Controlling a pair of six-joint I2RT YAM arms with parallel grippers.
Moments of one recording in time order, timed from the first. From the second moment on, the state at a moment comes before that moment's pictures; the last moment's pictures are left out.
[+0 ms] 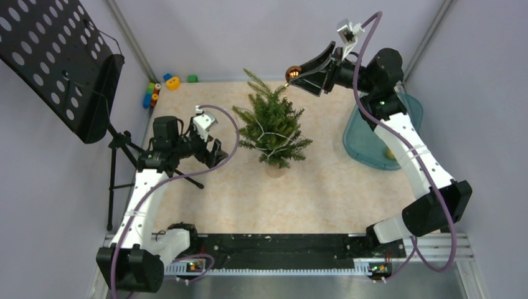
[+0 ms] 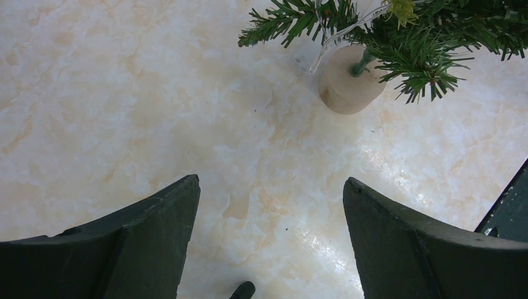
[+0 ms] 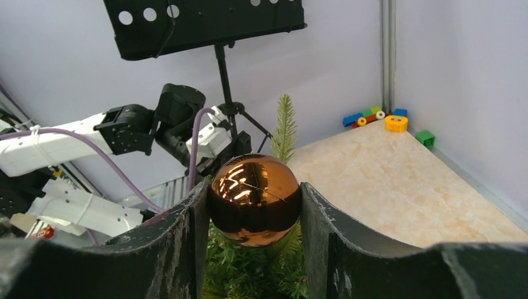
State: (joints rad) left arm -0.03 1.01 0.94 -0.58 0.69 0.44; right arm 0.33 1.45 1.52 0.27 -0.98 0.53
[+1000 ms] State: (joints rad) left arm -0.03 1.01 0.94 -0.58 0.69 0.44; right arm 0.32 1.42 1.37 0.20 -0.93 0.46
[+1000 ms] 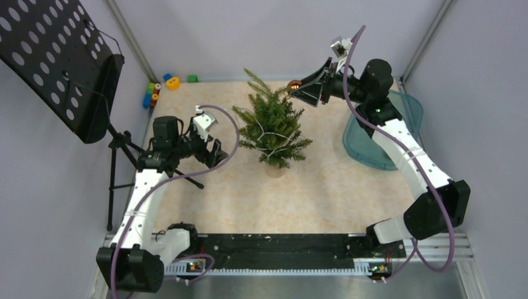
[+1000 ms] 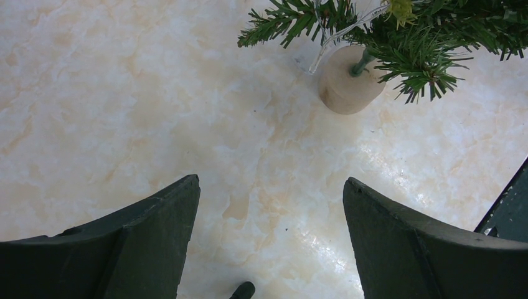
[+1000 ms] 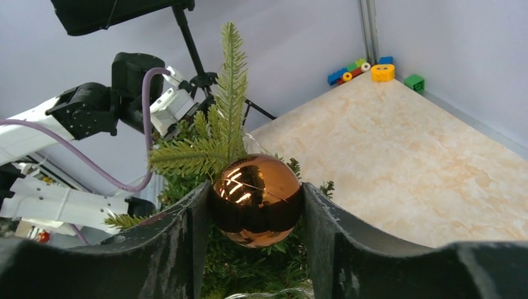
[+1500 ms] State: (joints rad) left arm -0.03 1.01 0.94 -0.58 0.70 0.44; right arm 0.31 1.32 1.35 0.14 -0.86 0.41
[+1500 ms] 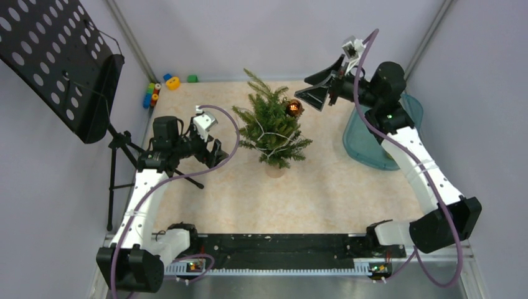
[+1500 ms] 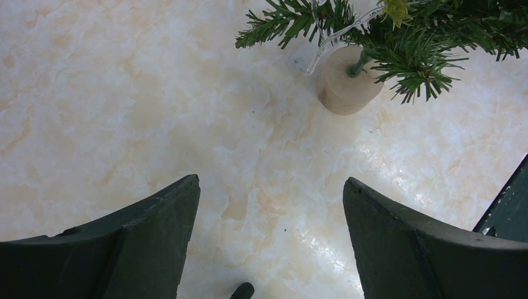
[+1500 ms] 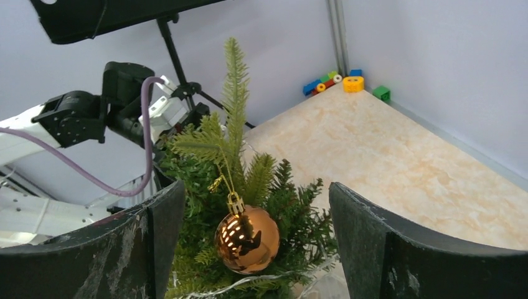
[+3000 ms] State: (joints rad) left arm -0.04 1.06 1.02 -0.67 0.40 0.42; right arm -0.18 1.85 1.35 -0.44 0.40 0.07
